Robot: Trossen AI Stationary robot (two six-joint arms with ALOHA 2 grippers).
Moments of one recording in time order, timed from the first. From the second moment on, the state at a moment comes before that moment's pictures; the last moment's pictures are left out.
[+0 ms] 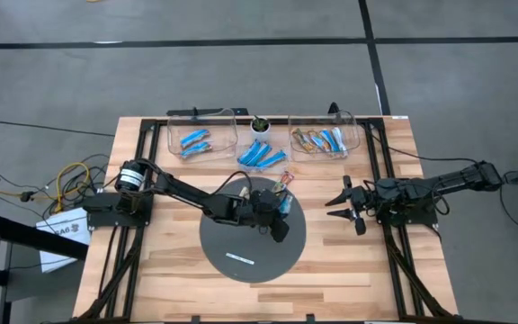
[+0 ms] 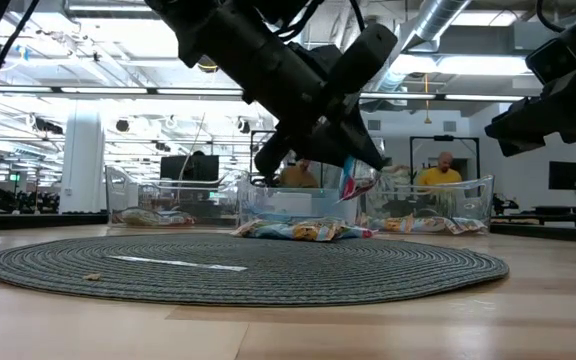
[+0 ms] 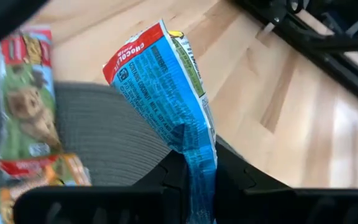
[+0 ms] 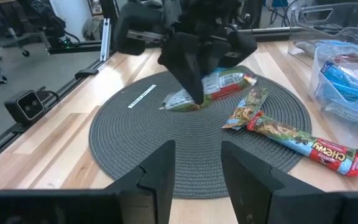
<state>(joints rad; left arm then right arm) -0.18 1.98 1.23 0.12 -0.34 -0.75 0.18 0.29 0.01 0.03 0.00 0.06</state>
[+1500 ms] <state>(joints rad) -0.02 1.30 0.95 -0.61 -0.66 -0.54 0.18 0.29 0.01 0.03 0.00 0.06</state>
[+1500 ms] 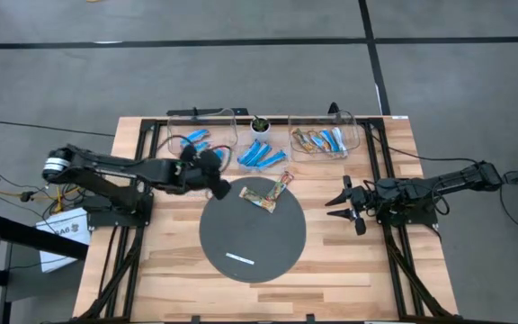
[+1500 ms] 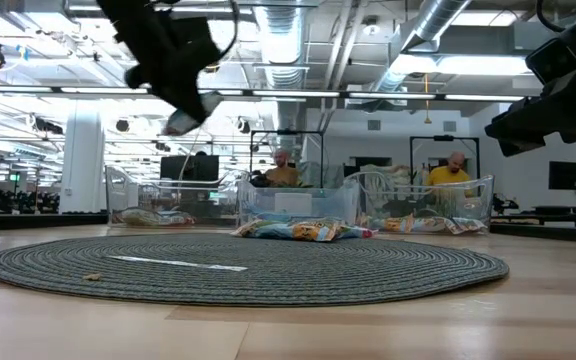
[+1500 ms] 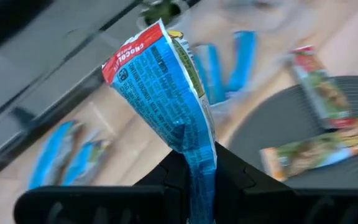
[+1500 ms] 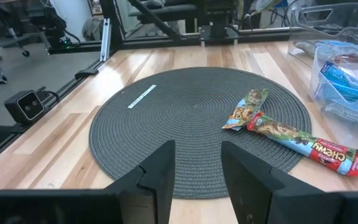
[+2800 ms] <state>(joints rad) 0.33 1.23 0.72 -0.39 -0.72 0.60 0.18 0.29 0.01 0.03 0.00 0.06</state>
